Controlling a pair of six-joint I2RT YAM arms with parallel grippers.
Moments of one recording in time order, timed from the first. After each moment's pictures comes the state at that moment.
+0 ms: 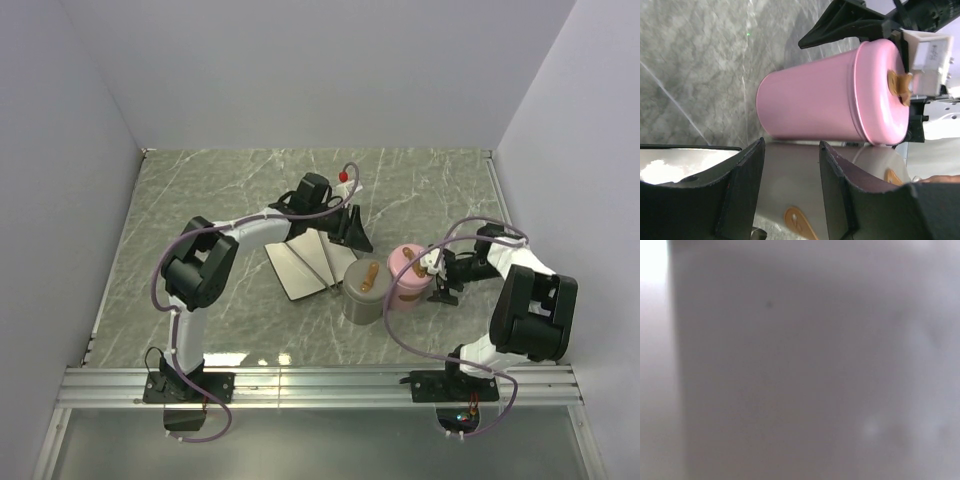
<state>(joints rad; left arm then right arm) -0.65 2.03 1.42 0.04 0.84 -0.49 -0.29 1.51 0.82 -0.95 -0.80 -1.94</state>
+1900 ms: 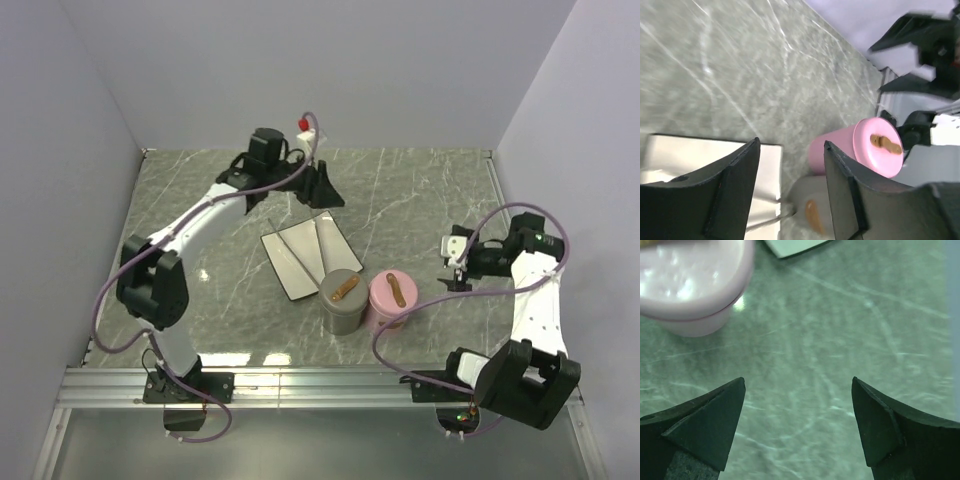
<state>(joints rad) -0.50 1.78 1.54 -0.21 0.80 -0.24 -0.38 1.14 0.97 -1.25 -0.95 -1.95</state>
